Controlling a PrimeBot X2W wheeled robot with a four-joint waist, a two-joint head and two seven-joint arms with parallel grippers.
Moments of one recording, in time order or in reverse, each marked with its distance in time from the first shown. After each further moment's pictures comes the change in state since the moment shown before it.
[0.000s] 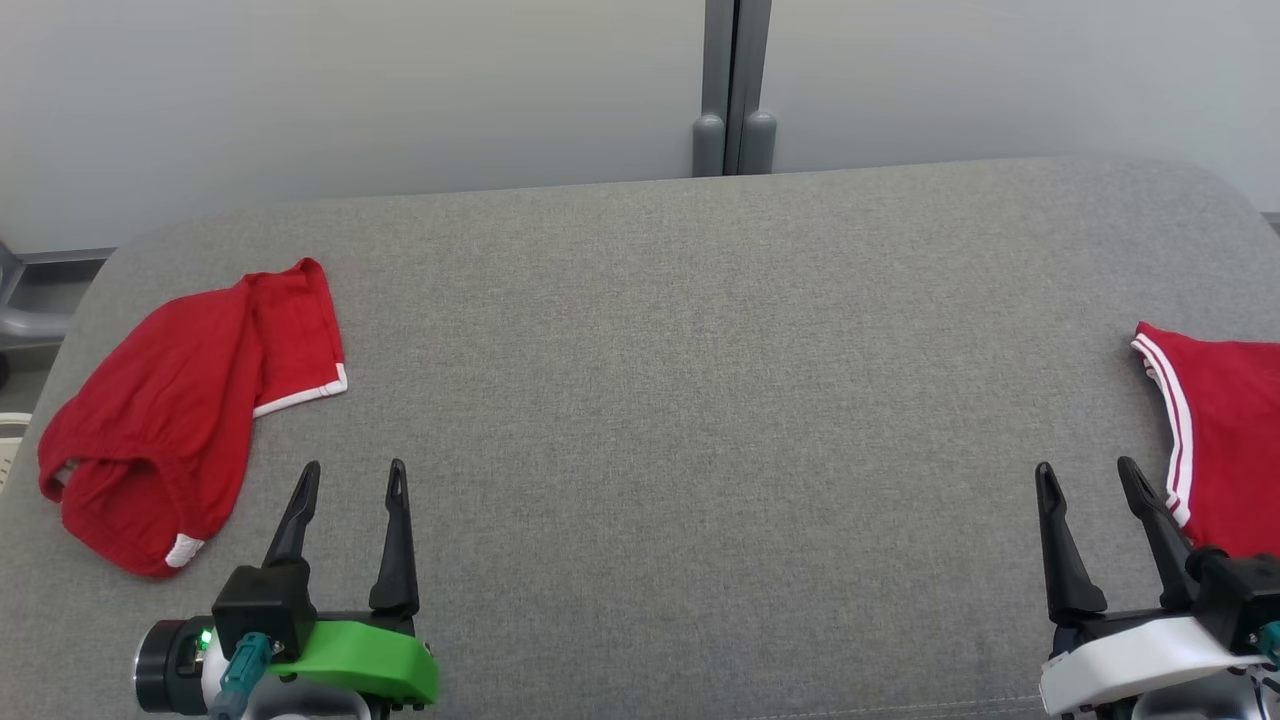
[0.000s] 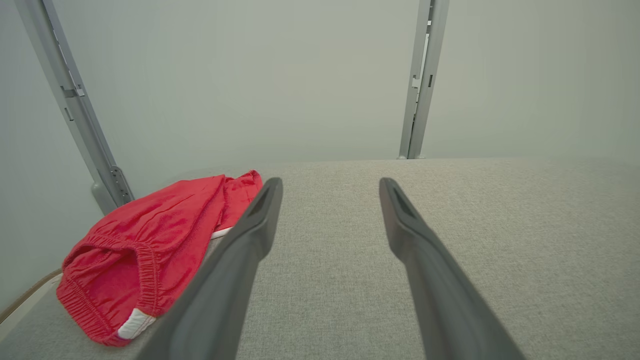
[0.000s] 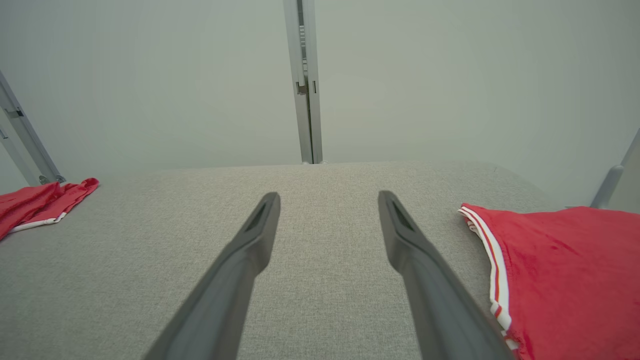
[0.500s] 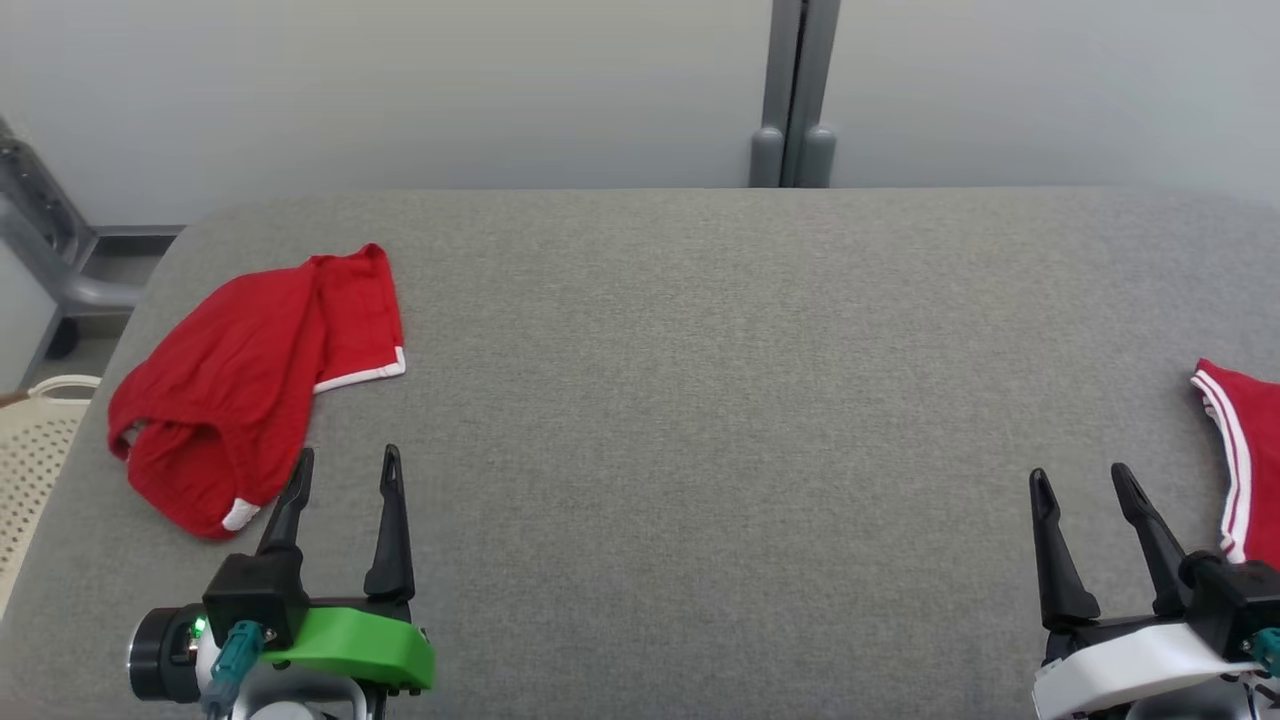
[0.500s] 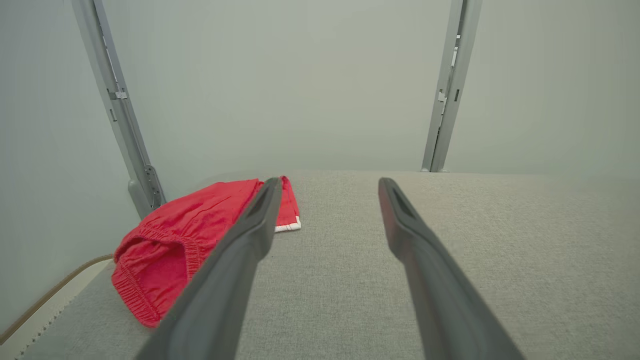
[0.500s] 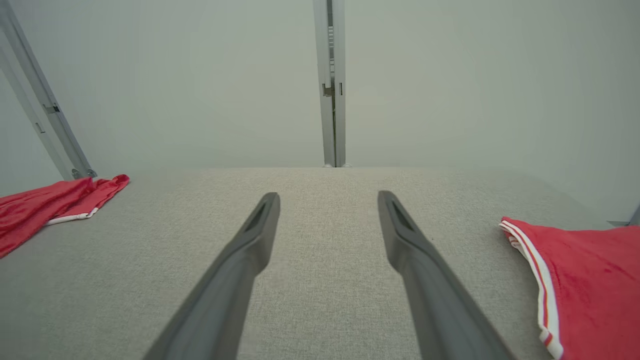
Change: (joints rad) left arm -0.016 0.000 0.002 -0.006 -0.007 0.004 0.003; right arm 0.009 0.006 0.007 -0.001 0.001 0.000 -0.002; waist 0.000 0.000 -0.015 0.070
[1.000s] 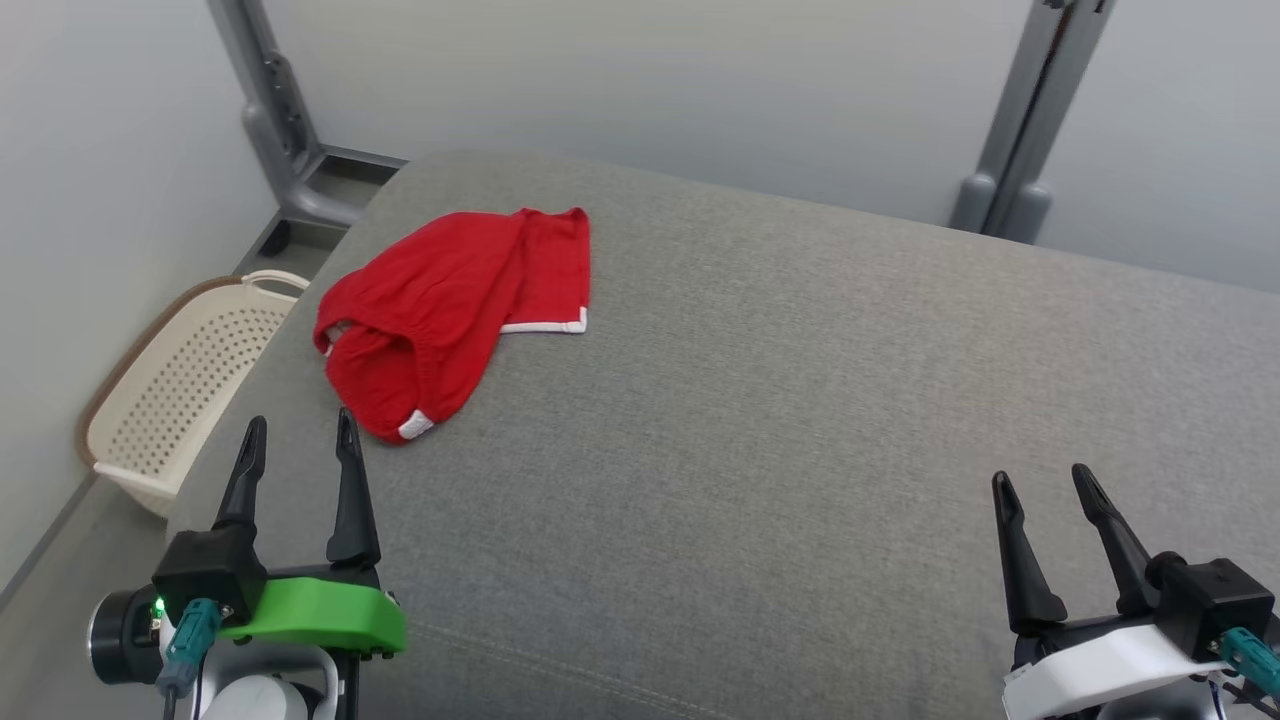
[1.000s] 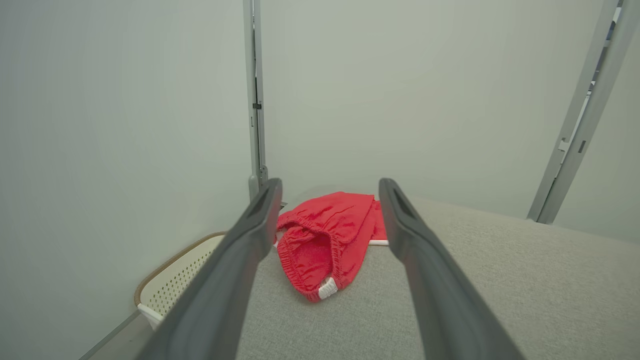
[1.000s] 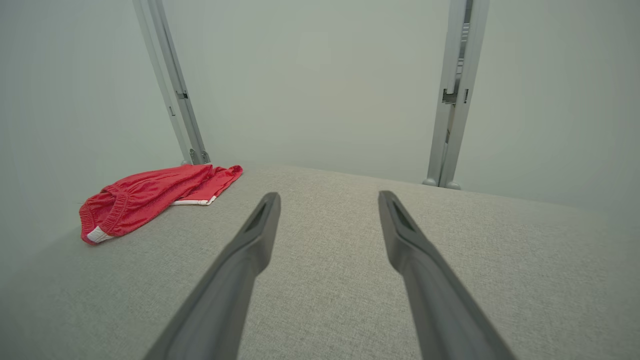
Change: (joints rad) left arm -0.025 -0.006 0.065 -0.022 -0.013 0.006 -0.002; right arm 0.000 0.007 0.048 -0.002 0.017 0.000 -0.007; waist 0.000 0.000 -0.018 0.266
